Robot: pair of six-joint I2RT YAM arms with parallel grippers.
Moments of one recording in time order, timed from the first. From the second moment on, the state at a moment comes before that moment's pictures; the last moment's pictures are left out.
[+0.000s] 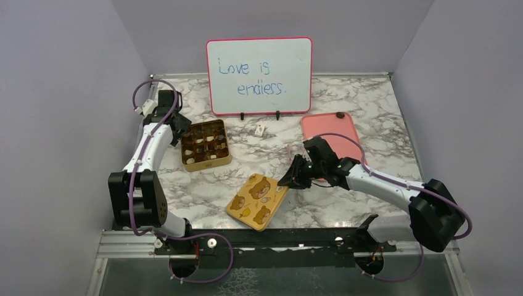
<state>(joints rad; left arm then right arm) 0.06 1.49 1.15 -0.64 -0.29 -0.93 0.72 1.29 0.68 -0.22 -0.33 1.05</state>
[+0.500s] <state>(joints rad) -0.16 1.45 1.21 -0.66 -0.23 -0.73 0.72 1.40 0.63 0.01 -0.32 0.97</state>
